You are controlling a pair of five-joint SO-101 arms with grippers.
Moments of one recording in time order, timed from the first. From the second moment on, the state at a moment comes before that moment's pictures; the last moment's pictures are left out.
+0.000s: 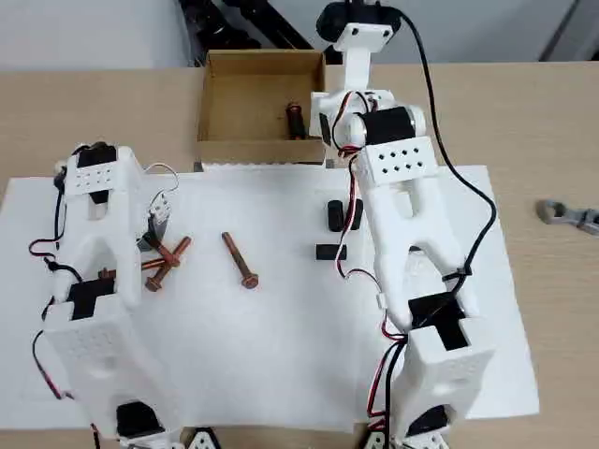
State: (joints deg) left arm -16.3 29.5 -7.3 84.0 42.8; right arm -16.7 16.6 -25.4 60.0 -12.5
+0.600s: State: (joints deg) left arm -7.8 -0.8 -11.1 86.4 31.9; right arm -16.6 11.2 -25.8 85.9 -24.7
